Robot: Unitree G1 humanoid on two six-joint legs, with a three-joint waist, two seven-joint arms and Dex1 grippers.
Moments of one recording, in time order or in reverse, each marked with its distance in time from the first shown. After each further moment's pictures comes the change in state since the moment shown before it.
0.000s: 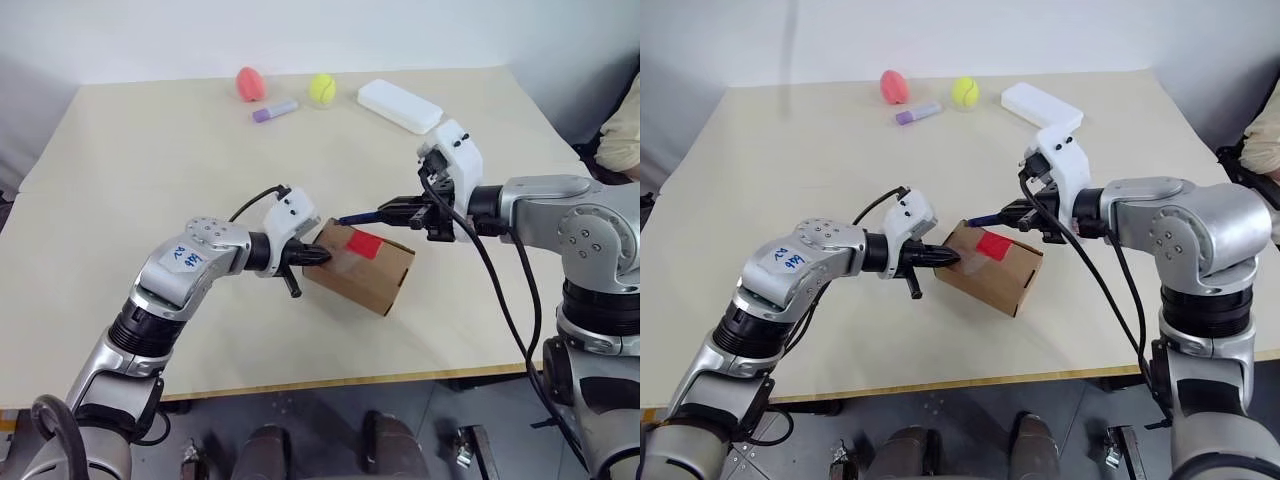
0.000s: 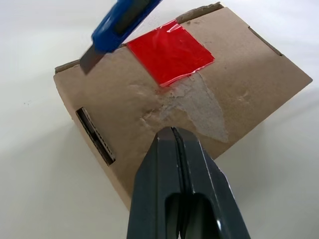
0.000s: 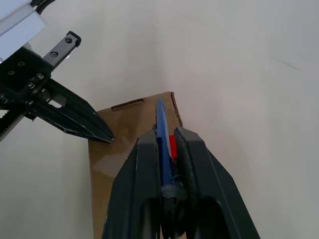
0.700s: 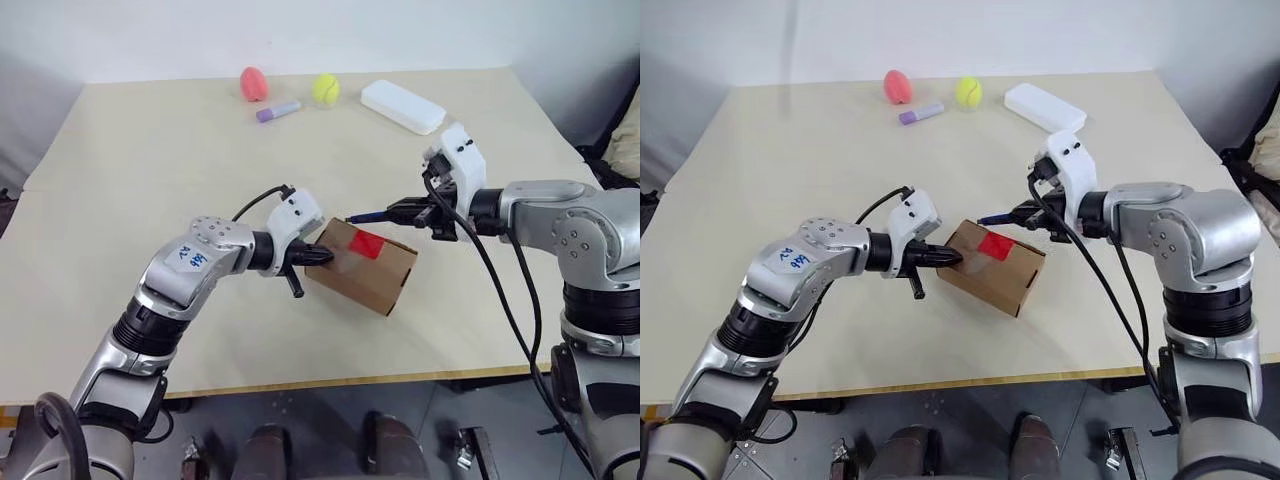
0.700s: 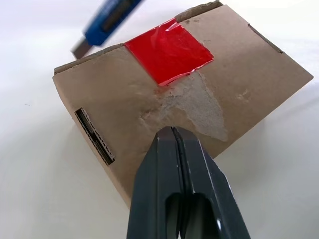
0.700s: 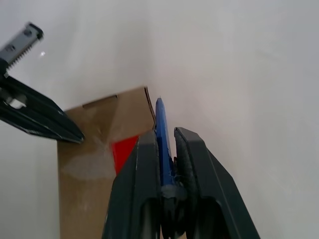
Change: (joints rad) left arm -0.016 -0.012 -0.009 0.010 0.027 -0.002 -0.020; right arm 0.038 -0.042 0.026 0.082 -0.024 -0.098 -0.005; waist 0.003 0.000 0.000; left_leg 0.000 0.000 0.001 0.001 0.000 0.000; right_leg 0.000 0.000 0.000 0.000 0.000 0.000
